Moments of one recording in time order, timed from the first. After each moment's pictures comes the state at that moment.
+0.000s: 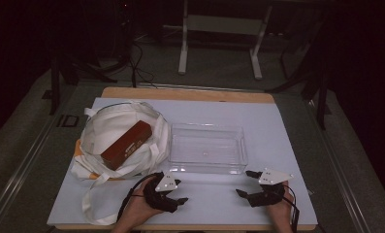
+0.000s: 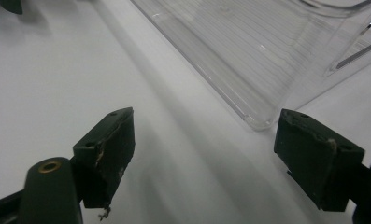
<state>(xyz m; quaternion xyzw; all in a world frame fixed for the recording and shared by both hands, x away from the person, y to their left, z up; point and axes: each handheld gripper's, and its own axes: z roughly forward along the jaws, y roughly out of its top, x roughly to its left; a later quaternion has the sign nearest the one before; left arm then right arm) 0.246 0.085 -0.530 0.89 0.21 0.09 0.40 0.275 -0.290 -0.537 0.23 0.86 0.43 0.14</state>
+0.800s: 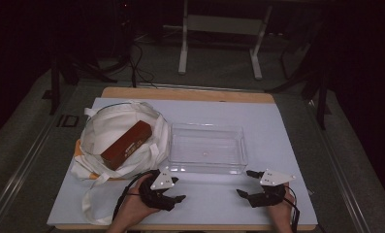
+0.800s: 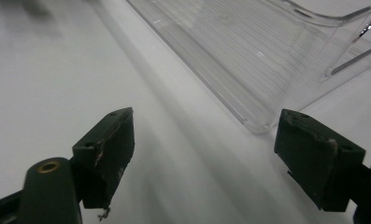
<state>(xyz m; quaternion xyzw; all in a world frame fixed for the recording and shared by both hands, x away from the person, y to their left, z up) 0.242 0.094 -0.506 0.88 0.21 0.10 0.40 0.273 -0.292 -0.537 0.23 0.85 0.44 0.15</state>
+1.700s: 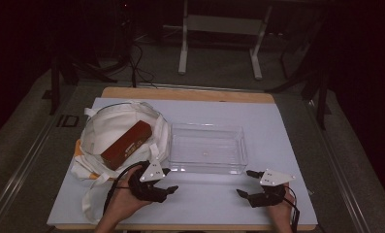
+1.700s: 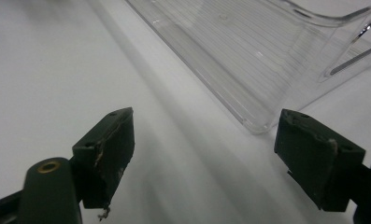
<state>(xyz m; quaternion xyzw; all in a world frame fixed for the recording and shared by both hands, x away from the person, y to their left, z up) 0.246 0.115 -0.473 0.88 0.23 0.12 0.40 0.273 -0.292 -0.537 0.23 0.85 0.44 0.15</state>
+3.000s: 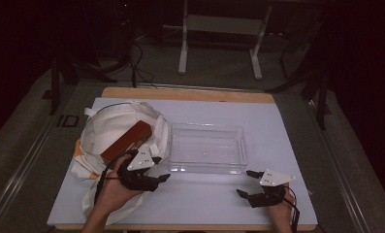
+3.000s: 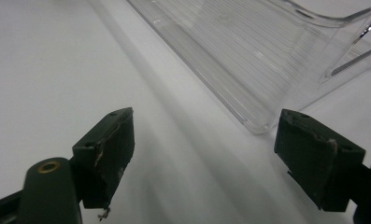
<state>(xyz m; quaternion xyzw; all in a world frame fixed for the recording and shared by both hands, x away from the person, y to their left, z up) 0.257 0.139 -0.443 0.87 0.24 0.15 0.41 0.272 -0.292 -0.537 0.23 0.85 0.44 0.15</state>
